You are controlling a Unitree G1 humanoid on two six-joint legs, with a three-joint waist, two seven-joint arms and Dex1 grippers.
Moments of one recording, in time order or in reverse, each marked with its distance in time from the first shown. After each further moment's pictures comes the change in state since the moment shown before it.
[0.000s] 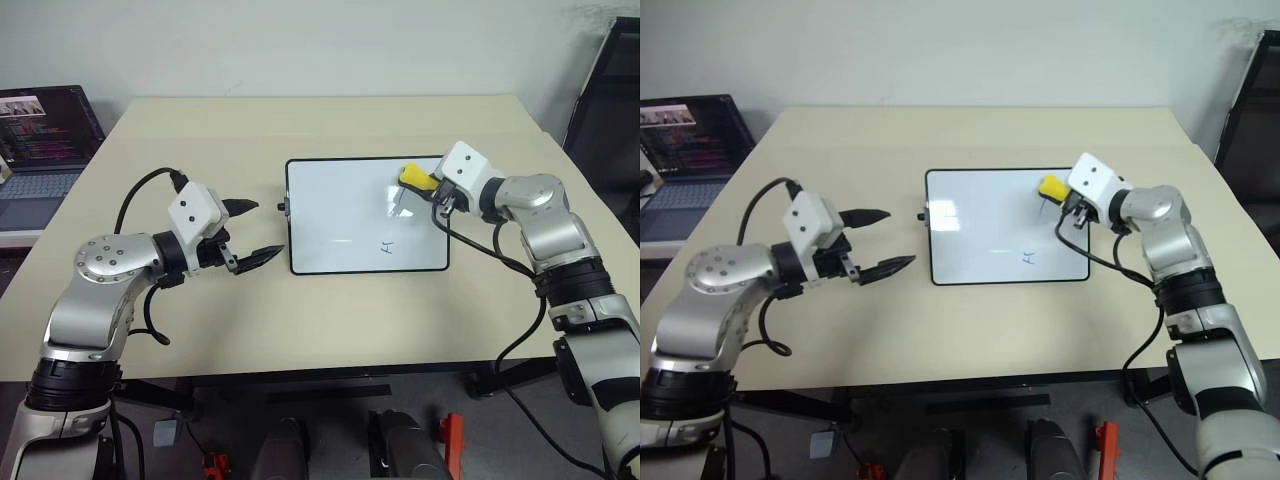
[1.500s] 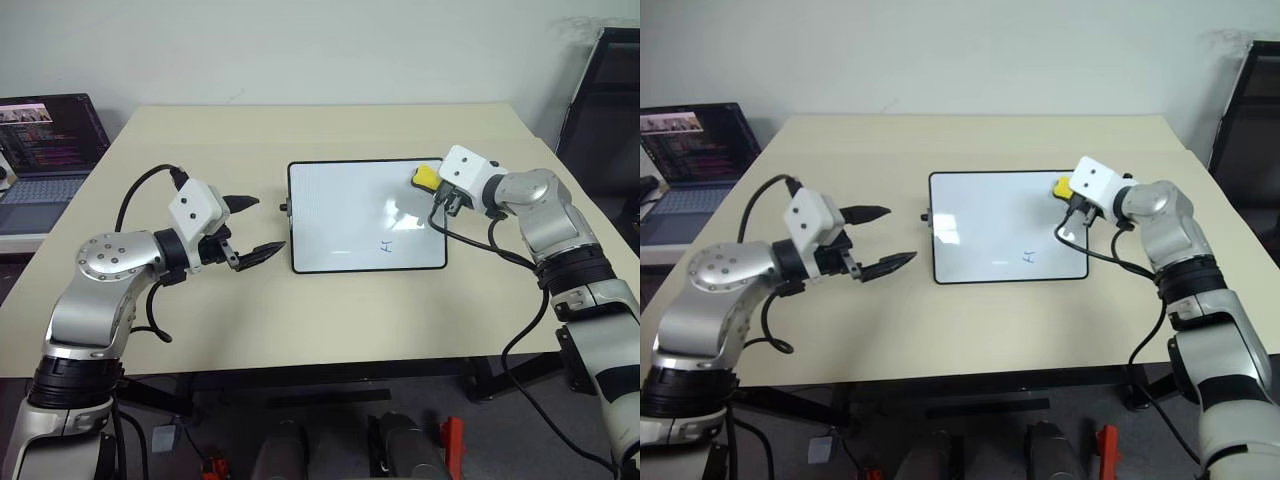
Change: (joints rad) left arm -0.010 -0.004 -0.003 0.000 0.001 0.000 0.014; right arm -0.036 -0.031 0.081 0.100 -0.109 -0.012 -0.050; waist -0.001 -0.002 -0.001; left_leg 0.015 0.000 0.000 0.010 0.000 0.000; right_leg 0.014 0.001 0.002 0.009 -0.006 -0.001
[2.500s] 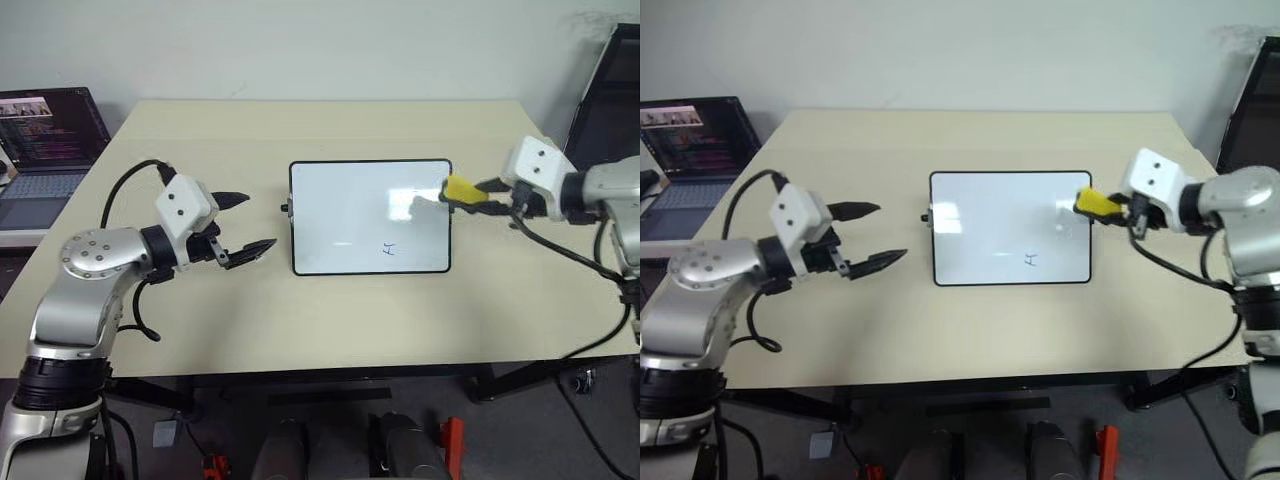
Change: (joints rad) left arm 0.017 0.048 0.043 -0.006 -0.012 0.007 -0.024; right arm 0.246 -0.320 -0.184 -0.401 0.273 0.055 0.490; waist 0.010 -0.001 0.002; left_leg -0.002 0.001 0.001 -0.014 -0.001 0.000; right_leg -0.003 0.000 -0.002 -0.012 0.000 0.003
